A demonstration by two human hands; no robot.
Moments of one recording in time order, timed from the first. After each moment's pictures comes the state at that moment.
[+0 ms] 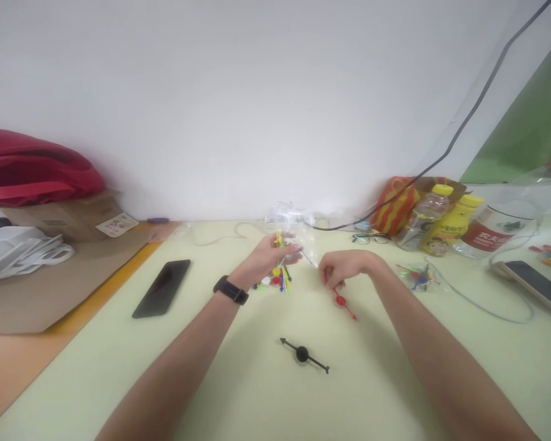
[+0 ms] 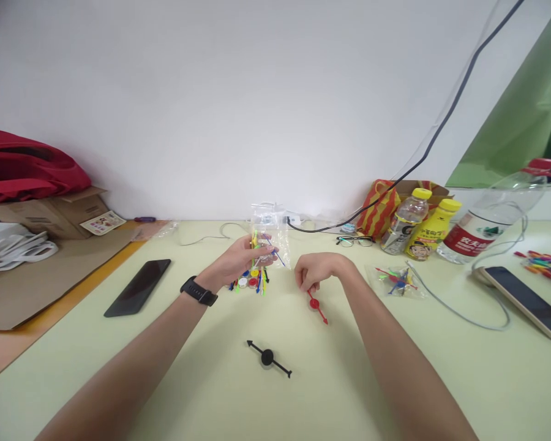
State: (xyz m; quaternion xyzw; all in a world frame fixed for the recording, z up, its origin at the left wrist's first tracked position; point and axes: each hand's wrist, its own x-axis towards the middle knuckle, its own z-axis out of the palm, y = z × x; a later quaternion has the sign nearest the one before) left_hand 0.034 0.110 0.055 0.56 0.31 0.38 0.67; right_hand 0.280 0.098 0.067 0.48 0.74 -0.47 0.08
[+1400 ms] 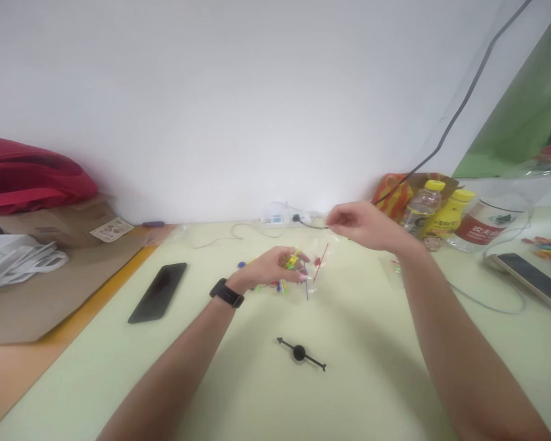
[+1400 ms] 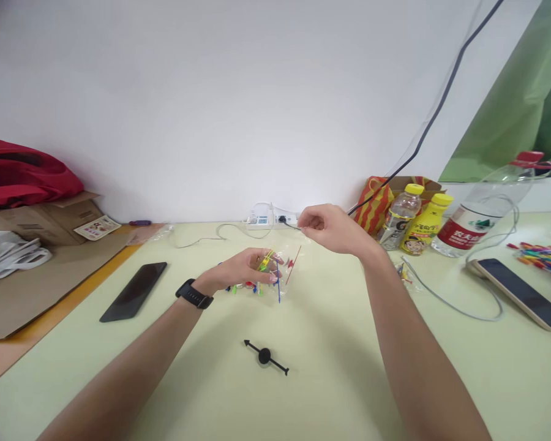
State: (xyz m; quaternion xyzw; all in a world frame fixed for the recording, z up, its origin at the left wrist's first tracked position) left_hand 0.034 0.096 0.065 0.76 0.27 0.19 0.56; right_hand 0.303 0.056 0.146 0.48 0.78 -0.21 -0.33
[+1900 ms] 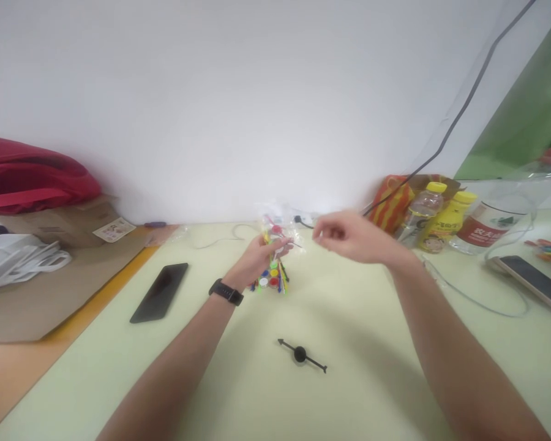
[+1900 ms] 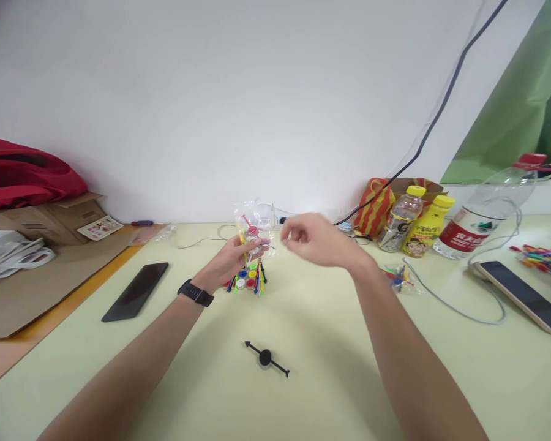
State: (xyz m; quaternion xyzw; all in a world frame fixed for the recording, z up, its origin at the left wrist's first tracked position) left_hand 0.029 0.112 0.060 0.56 0.29 0.44 0.65; right_hand 0.270 0.040 0.151 0.45 0.82 -0.20 -0.28
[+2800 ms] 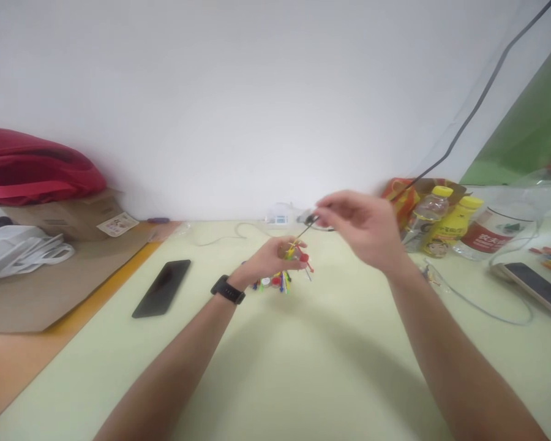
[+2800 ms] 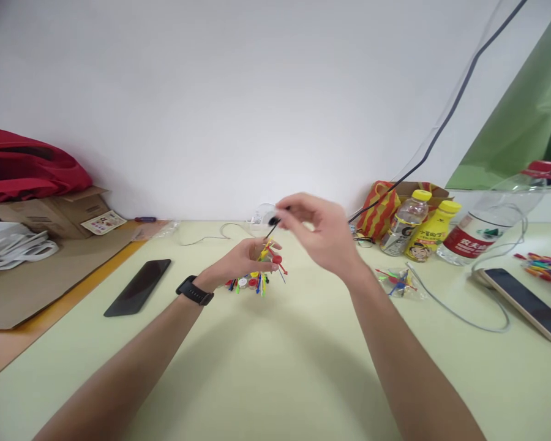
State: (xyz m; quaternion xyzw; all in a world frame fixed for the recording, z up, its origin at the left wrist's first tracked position) left_hand 0.030 0.097 0.076 0.75 0.29 0.28 0.52; right_hand 0.244 0.024 0.159 0.36 0.72 -0.19 -0.56
